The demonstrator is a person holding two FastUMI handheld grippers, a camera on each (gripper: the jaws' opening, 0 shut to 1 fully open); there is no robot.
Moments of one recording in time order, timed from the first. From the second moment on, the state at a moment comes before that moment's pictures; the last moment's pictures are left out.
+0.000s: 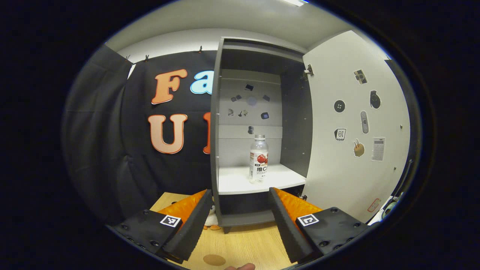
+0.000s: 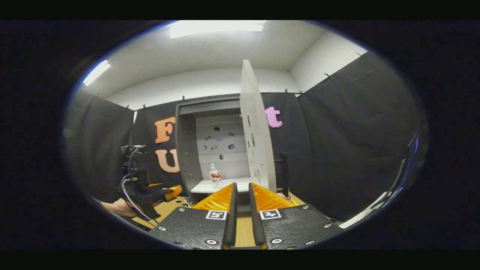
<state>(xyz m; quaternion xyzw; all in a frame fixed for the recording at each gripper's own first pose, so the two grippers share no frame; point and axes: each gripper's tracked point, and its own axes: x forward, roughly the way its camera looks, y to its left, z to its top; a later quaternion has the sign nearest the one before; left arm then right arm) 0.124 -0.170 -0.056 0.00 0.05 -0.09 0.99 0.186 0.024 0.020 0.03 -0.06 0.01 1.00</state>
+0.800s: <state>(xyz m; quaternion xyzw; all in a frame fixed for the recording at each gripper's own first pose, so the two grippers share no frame) 0.336 -0.251 -0.082 -0.01 0.04 -0.16 0.99 0.207 0.033 -0.019 0.01 0.02 -0.04 1.00</state>
